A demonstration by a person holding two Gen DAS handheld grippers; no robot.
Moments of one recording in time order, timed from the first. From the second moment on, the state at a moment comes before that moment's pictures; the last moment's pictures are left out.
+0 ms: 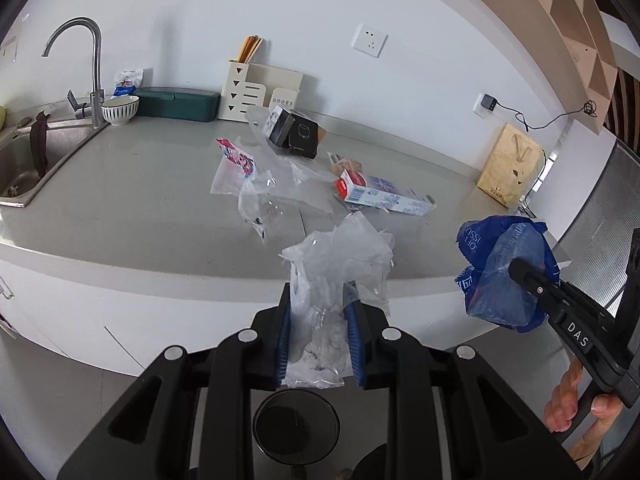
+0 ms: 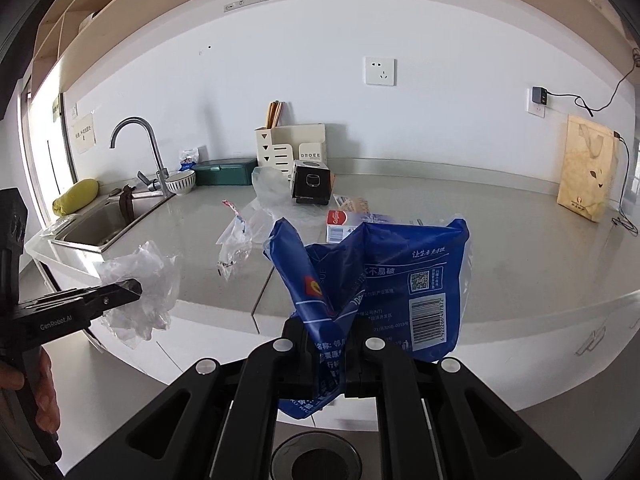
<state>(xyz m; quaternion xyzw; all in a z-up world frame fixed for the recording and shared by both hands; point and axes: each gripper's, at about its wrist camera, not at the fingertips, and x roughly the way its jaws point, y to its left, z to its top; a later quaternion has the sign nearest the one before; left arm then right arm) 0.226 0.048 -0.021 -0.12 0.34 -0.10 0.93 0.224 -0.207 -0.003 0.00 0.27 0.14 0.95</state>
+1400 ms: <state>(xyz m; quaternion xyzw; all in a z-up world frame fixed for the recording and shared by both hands) 0.299 -0.003 -0.407 -0.05 0.61 -0.09 0.79 0.282 -0.199 -0.389 0.04 0.54 0.15 0.83</state>
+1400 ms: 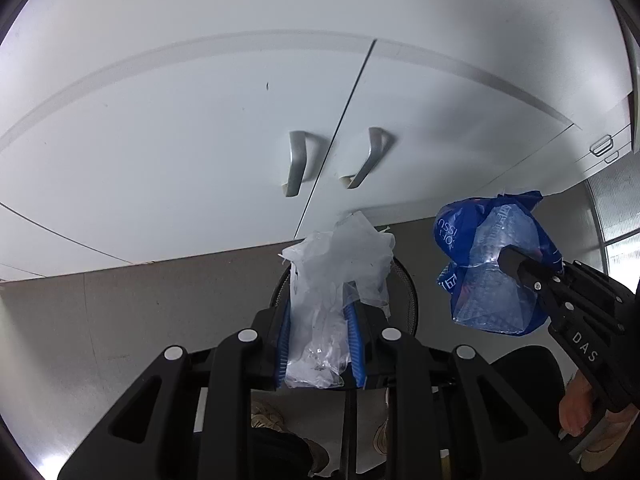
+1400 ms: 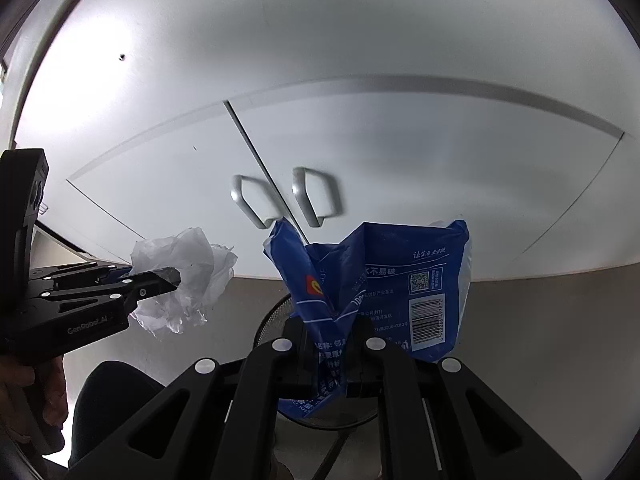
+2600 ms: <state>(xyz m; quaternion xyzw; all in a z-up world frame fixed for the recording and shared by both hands) 0.334 -0.027 -0.613 -0.10 0.77 -0.07 0.63 0.293 -0.180 -0.600 -0.01 0.73 0.10 0.68</state>
